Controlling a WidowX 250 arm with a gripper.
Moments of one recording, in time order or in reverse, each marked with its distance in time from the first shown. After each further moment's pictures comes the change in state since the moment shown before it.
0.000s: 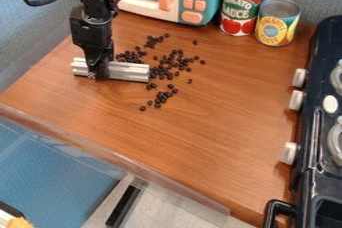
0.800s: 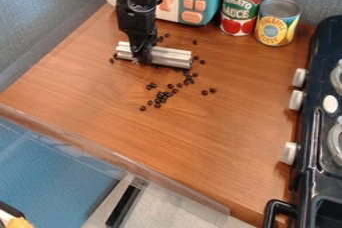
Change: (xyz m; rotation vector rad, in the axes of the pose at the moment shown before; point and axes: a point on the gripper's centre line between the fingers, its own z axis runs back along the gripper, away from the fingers) arm -0.047 -0.040 0.010 -0.072 0.031 -0.067
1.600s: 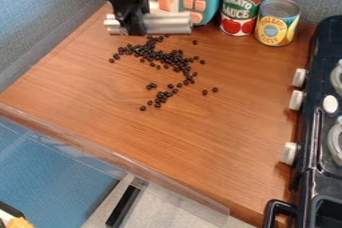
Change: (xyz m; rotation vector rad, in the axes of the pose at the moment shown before) arm 0.010 0.020 0.095 -0.086 0.157 0.080
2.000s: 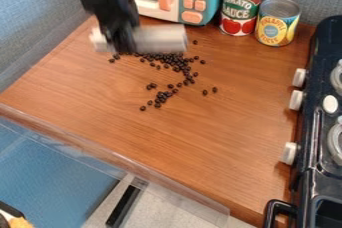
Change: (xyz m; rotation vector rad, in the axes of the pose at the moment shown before) arm -0.012 0.058 0.001 0.098 -0.015 0.004
